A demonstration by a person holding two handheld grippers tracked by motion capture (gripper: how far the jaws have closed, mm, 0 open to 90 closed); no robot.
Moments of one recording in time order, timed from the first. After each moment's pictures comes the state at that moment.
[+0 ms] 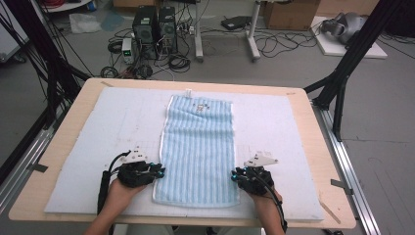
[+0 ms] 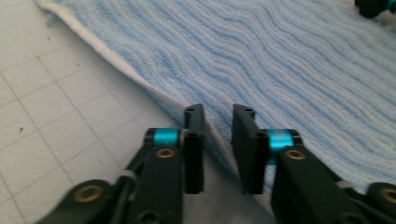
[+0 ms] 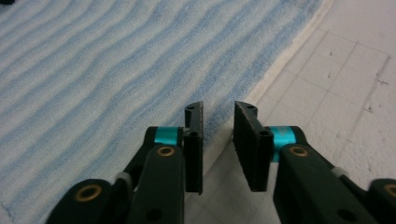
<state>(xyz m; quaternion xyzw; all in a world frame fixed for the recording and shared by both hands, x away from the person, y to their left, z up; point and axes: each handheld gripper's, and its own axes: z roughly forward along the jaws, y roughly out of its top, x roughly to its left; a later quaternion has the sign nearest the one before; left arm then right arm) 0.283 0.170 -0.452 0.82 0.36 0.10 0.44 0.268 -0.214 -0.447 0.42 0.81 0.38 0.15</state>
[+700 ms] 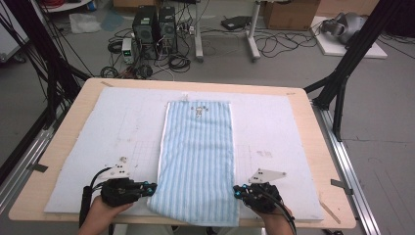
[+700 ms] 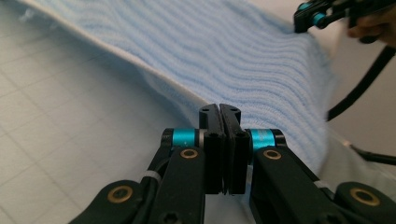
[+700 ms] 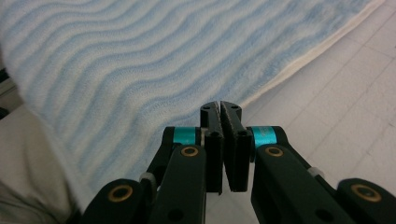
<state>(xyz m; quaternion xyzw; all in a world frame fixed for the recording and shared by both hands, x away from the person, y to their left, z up) 0.231 0.202 -0.436 0.79 0.32 0.00 0.52 0.219 -0.223 -0.427 0.37 0.84 0.39 0.09</state>
